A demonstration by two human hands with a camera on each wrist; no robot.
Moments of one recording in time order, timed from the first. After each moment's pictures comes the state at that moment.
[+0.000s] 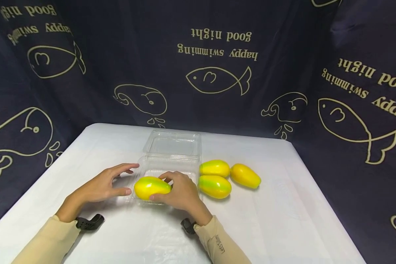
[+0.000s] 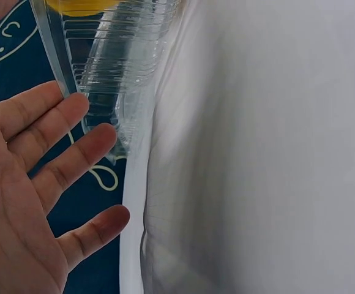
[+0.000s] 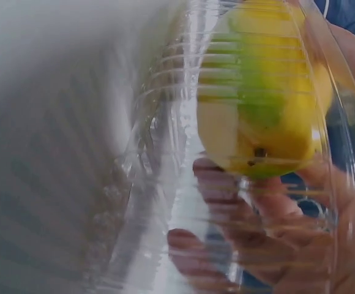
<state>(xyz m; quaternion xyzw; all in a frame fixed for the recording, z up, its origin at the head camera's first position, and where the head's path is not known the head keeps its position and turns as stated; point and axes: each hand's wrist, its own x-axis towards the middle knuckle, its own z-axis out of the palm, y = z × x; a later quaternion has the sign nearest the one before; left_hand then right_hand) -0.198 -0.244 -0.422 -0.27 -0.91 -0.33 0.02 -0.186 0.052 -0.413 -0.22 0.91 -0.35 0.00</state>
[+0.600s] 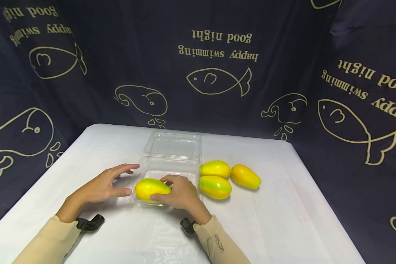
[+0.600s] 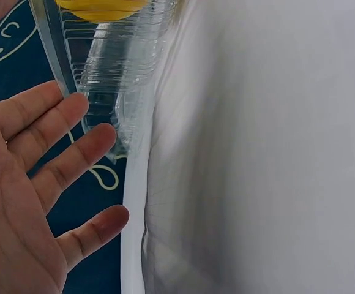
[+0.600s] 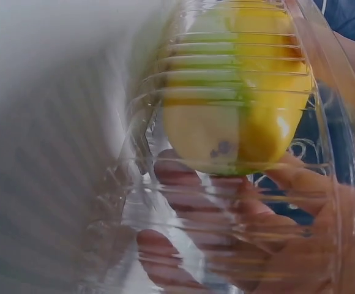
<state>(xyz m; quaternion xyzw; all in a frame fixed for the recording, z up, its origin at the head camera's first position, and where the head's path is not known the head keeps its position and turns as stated) -0.198 -0.243 -0.422 -0.27 -0.91 -0.33 0.01 -0.187 0.053 -0.412 -0.21 0.91 -0.35 0.05</state>
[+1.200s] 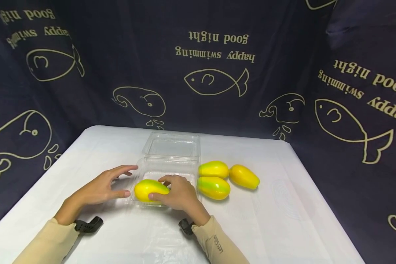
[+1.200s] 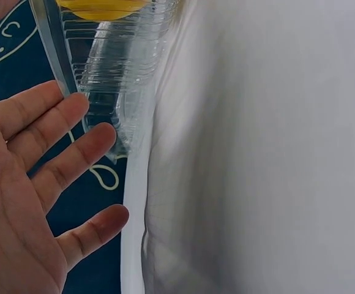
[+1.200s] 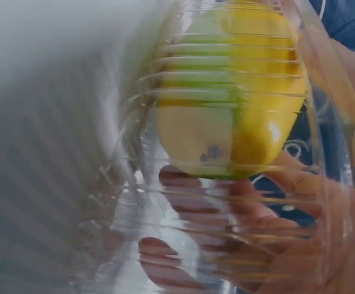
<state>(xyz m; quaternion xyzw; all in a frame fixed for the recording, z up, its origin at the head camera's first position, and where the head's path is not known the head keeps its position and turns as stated) -0.198 -0.242 -0.422 -0.27 -0.91 -0.33 0.02 -0.187 0.053 -0.410 -0.21 0.91 -0.34 0.05</state>
